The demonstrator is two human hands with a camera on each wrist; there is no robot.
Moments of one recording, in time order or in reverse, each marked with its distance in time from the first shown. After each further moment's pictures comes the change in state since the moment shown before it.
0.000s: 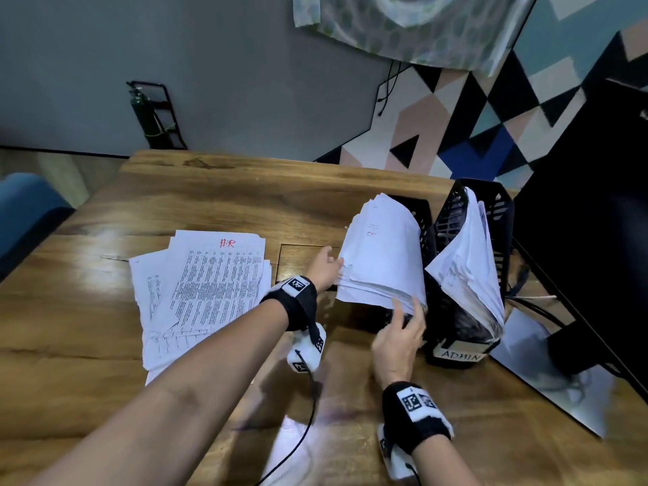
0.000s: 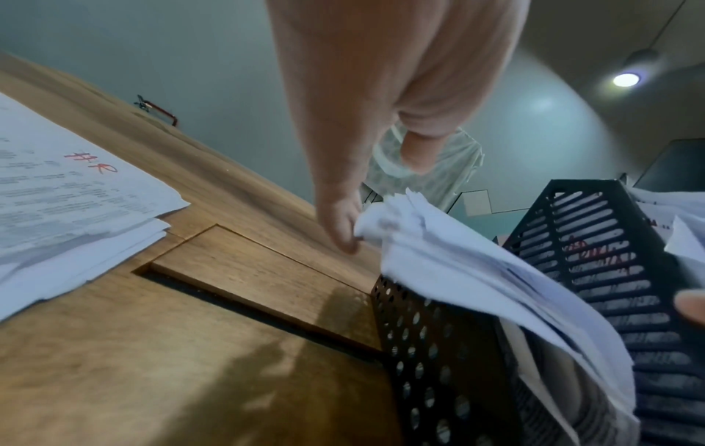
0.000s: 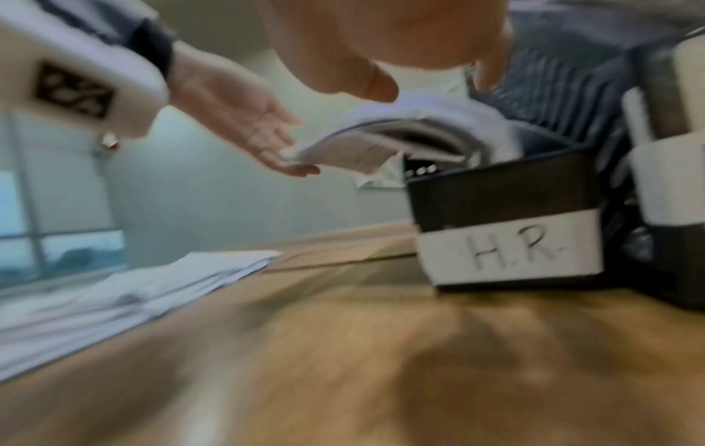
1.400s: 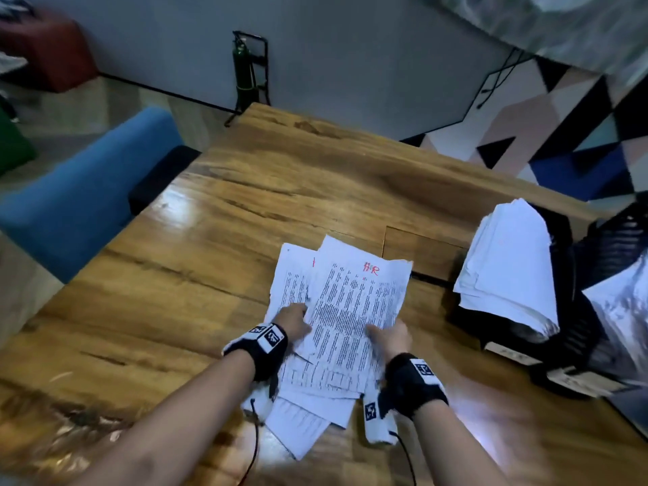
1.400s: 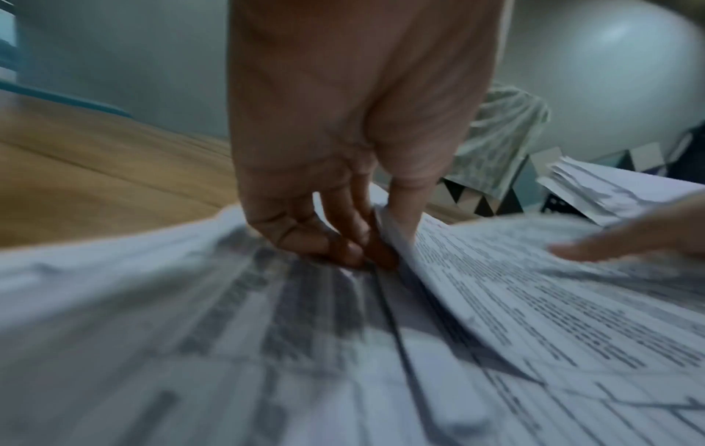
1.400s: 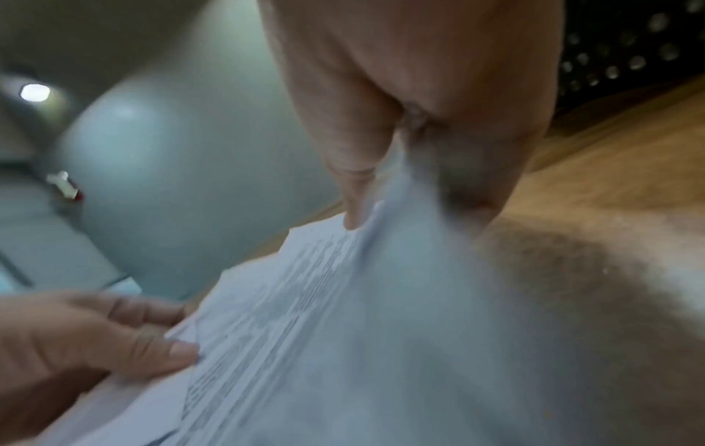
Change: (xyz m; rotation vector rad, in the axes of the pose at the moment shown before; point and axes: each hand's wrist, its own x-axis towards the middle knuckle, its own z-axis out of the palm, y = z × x) left_hand -0.117 -0.185 -0.206 0.570 -0.026 -0.254; right_hand -0.073 -0.137 0.100 0.289 -0.707 0.628
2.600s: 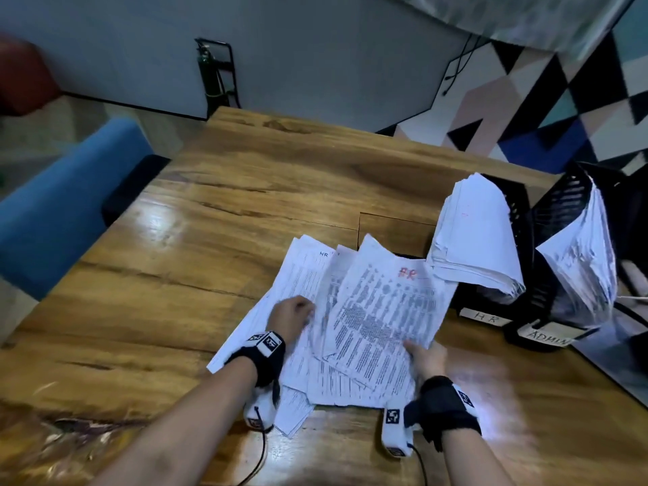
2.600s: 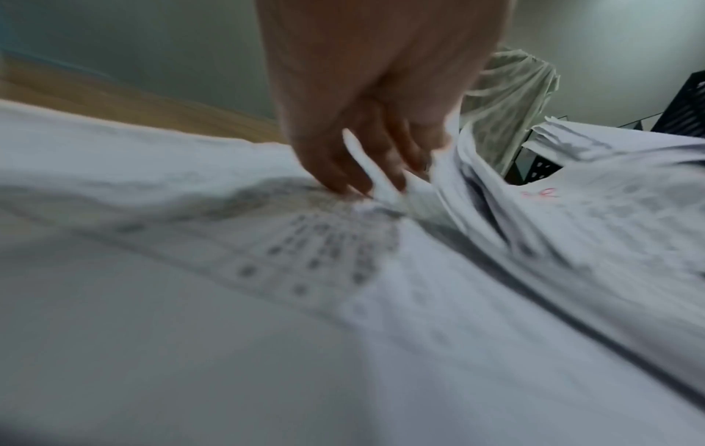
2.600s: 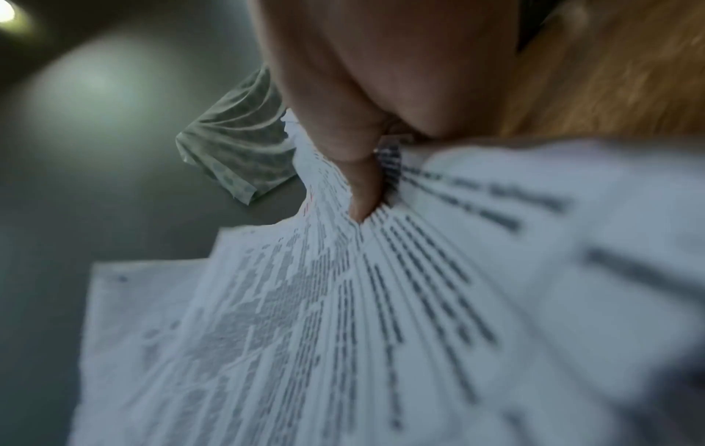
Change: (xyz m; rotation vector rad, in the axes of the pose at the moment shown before) left_hand -0.005 0.011 0.045 -0.363 0.273 0.080; right_hand -0.003 0.095 -0.065 0.420 0.152 0.162
